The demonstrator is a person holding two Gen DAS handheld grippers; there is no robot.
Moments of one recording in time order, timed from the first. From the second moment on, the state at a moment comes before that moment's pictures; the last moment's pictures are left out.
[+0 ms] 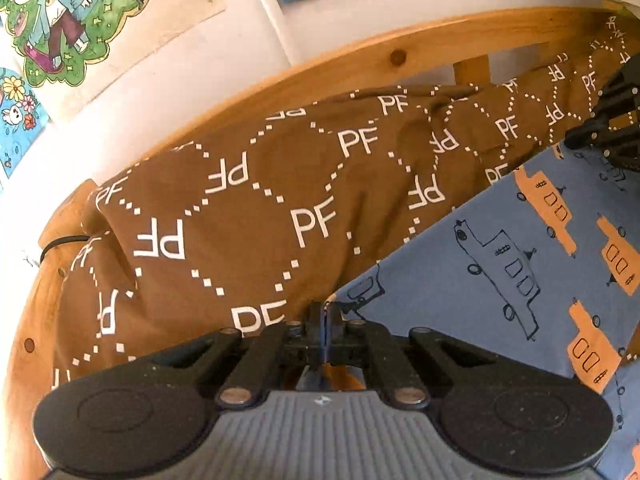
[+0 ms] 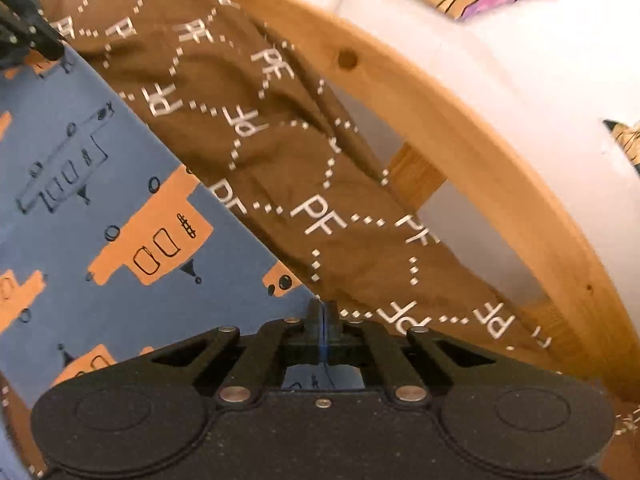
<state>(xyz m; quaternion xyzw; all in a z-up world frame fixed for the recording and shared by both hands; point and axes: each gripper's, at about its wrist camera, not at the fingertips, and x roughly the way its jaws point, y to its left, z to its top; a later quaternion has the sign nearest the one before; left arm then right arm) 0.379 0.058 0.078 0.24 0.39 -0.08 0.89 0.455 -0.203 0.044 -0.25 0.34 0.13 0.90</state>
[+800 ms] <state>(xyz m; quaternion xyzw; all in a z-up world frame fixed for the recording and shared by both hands) 0.378 0.077 0.095 0.26 0.43 -0.17 0.85 0.484 -0.184 0.049 -0.16 0.39 0.26 0.87</state>
